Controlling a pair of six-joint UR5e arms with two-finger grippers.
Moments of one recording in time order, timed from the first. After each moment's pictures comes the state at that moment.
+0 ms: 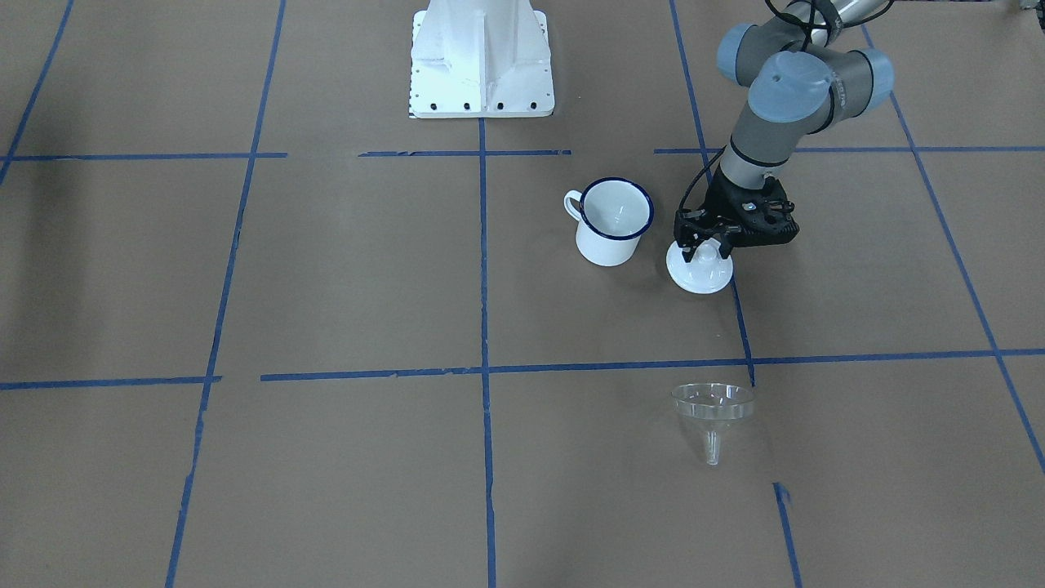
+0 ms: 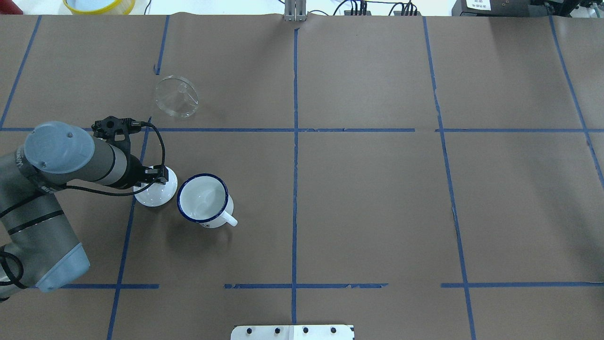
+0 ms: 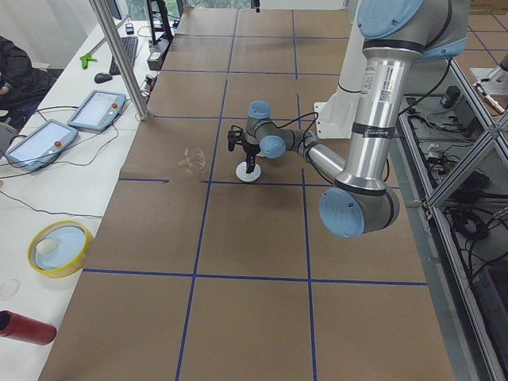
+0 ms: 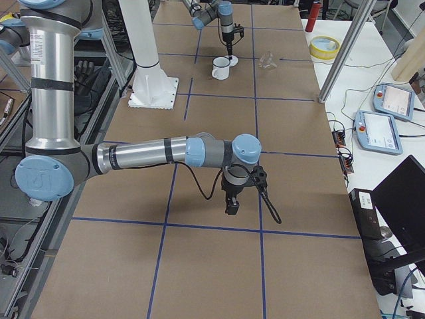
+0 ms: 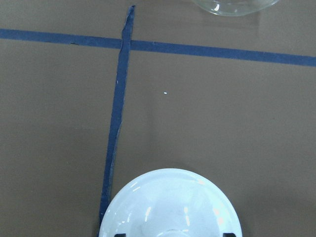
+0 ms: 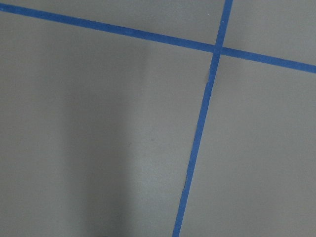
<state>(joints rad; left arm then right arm) -0.64 -1.76 -1.82 -1.92 -1.86 -1.22 1.45 -1.63 1.79 -1.79 2.31 -0.13</state>
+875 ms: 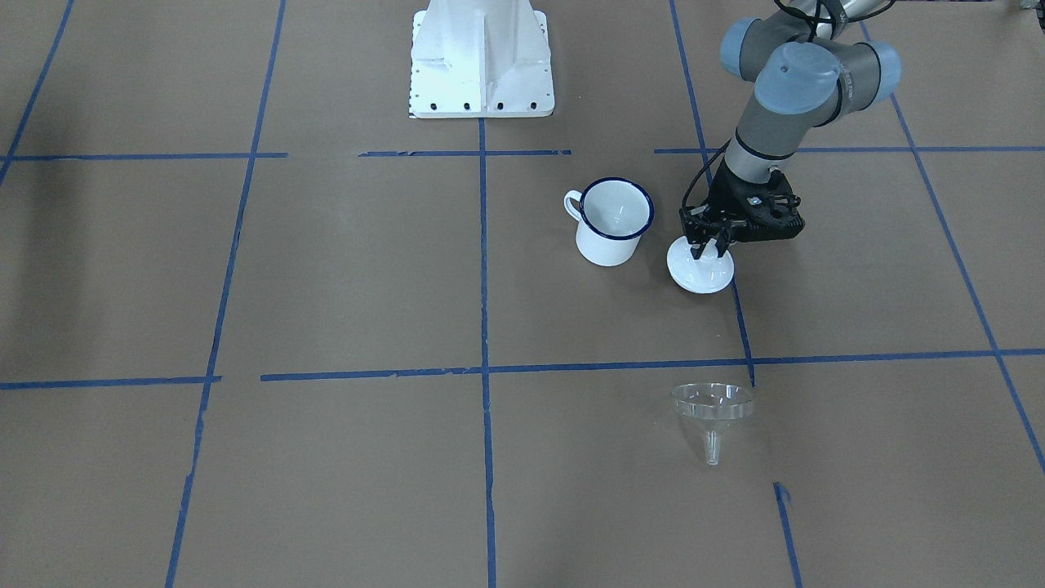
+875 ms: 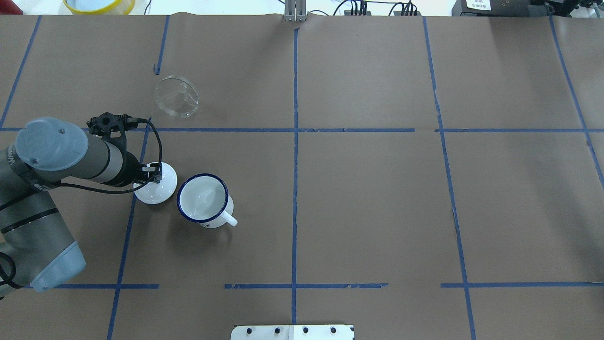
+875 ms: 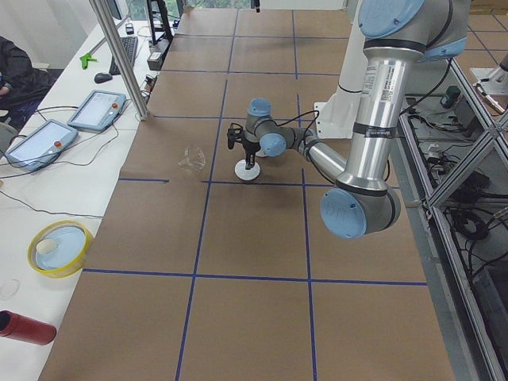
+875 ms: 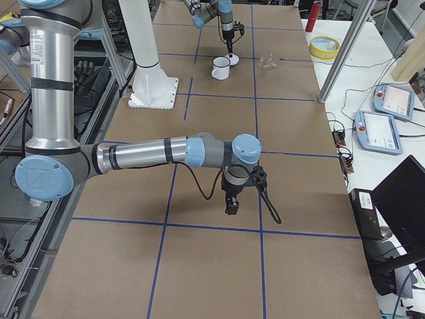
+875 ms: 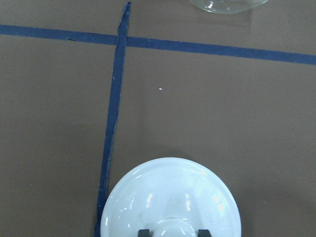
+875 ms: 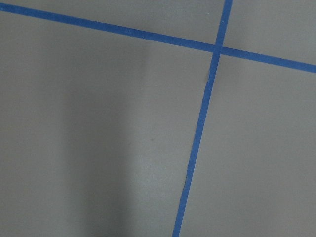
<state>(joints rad) -0.65 -1.76 -1.87 -1.88 -1.87 -1.21 1.45 -1.63 1.79 -1.79 2.31 -0.13</state>
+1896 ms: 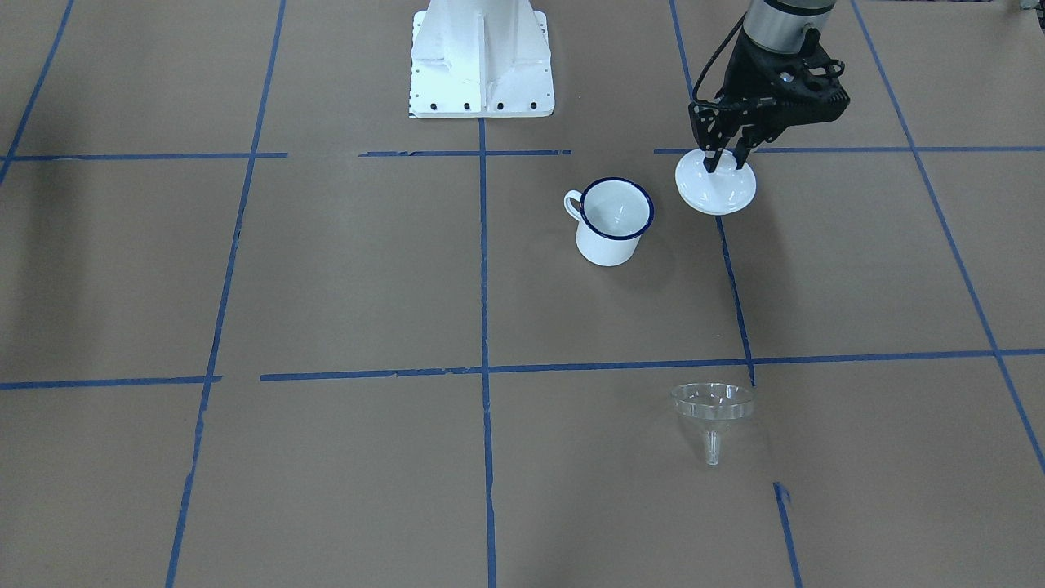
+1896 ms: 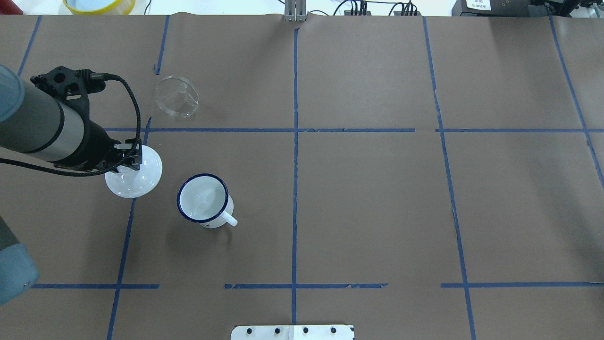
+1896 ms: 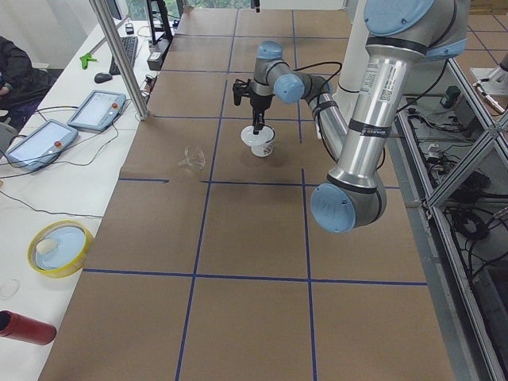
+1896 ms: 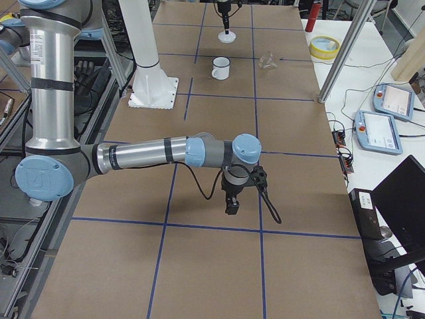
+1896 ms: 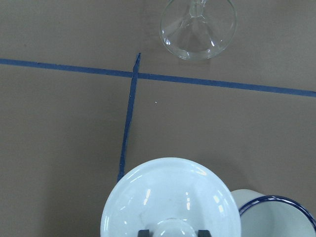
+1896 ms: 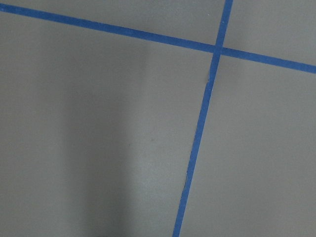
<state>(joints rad) -0.72 -1.89 -2.26 -1.30 -1.93 -1.23 1.45 -1.63 1.79 -1.79 2.31 -0.13</state>
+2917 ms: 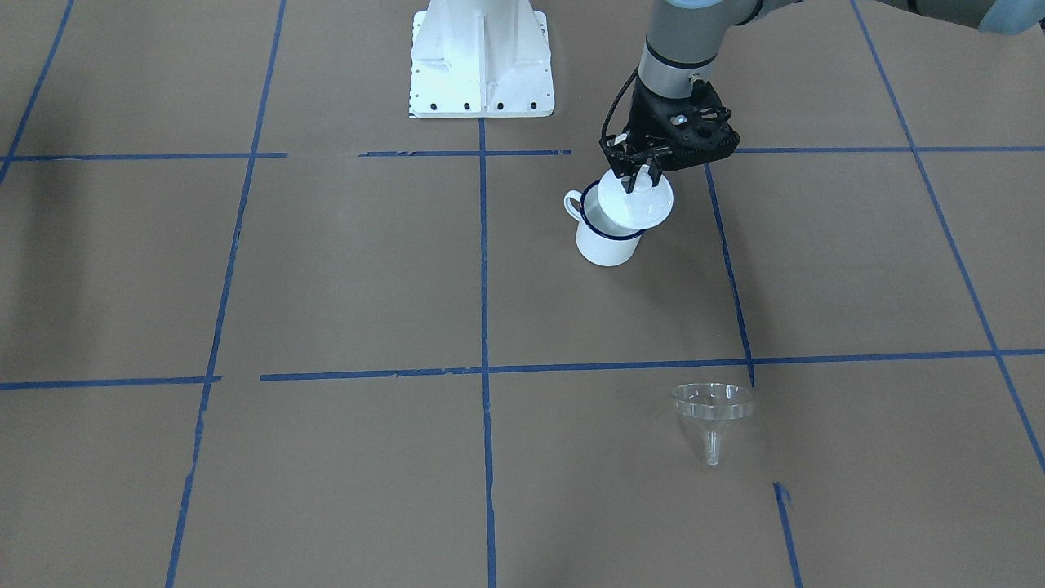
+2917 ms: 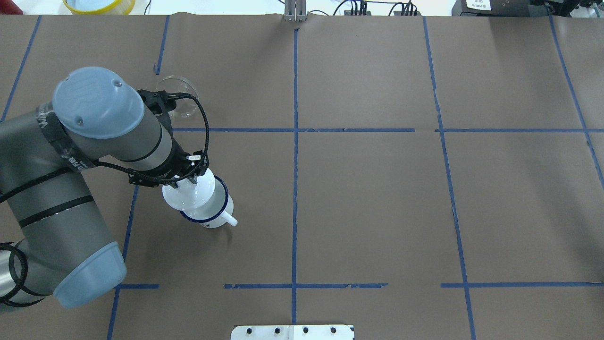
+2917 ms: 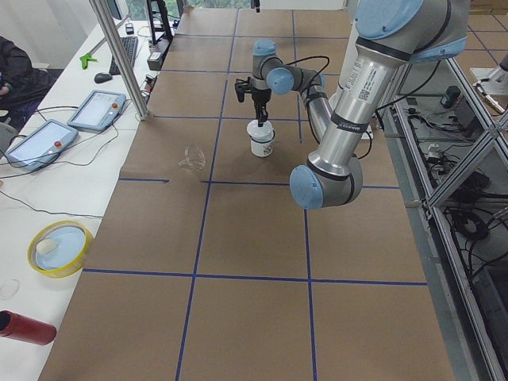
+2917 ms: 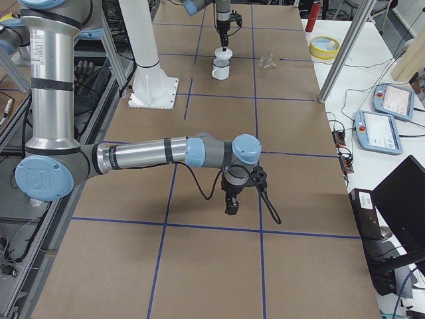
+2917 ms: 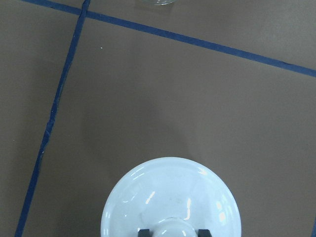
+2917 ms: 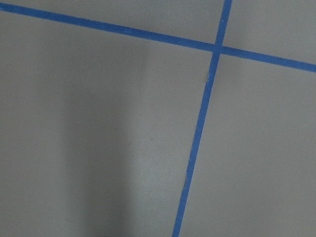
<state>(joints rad) -0.61 -2.06 -2.06 -1.31 -1.93 -1.38 1.45 -1.63 1.79 -1.79 2.31 -0.13</state>
